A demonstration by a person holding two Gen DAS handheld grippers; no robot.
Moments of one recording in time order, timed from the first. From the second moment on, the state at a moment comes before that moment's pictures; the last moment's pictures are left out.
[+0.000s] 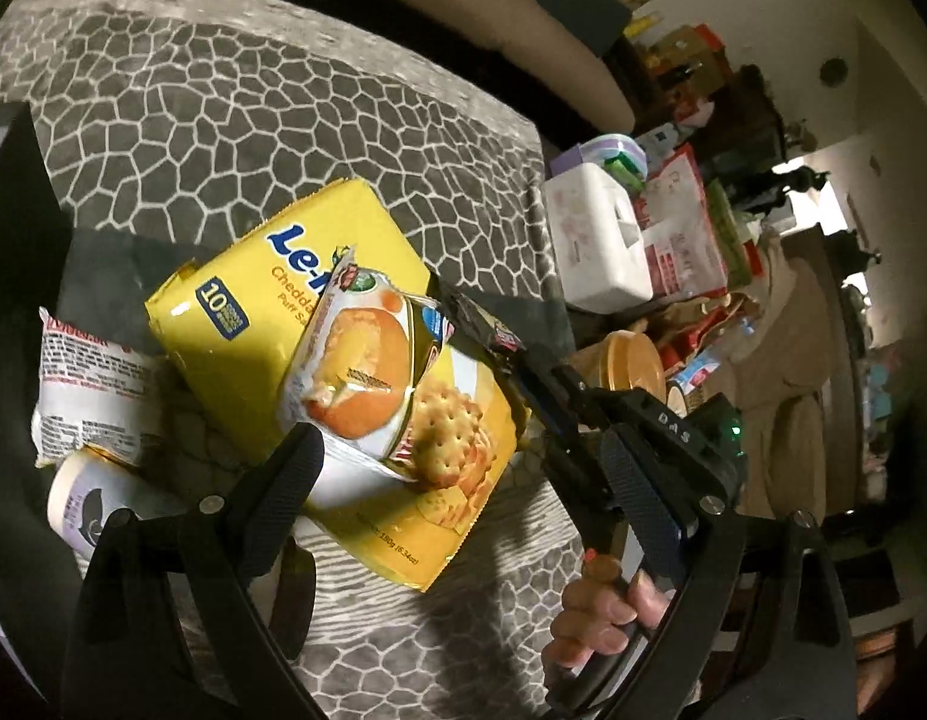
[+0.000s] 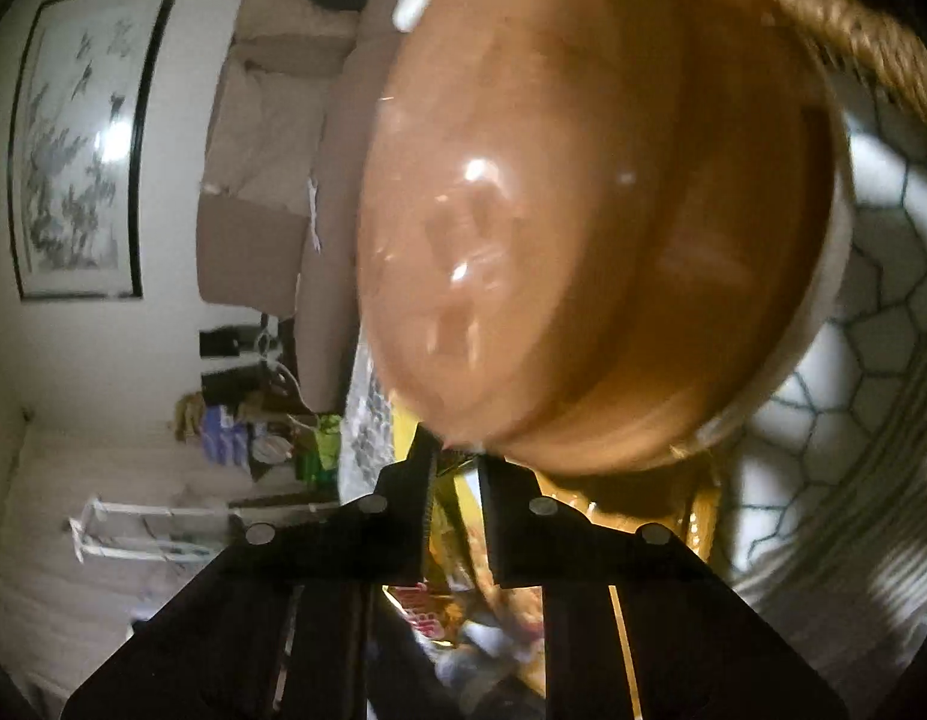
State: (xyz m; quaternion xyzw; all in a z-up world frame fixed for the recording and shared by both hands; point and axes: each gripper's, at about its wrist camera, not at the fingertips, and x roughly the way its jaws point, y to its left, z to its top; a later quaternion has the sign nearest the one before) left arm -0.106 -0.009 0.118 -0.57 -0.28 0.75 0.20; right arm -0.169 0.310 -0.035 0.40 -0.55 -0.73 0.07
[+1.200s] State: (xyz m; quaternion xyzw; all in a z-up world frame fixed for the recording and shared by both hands) left arm -0.058 -0.025 0.087 -0.57 -0.33 0.72 0.22; right arm -0.148 0.315 -0.051 0.39 -0.60 -0.69 0.11
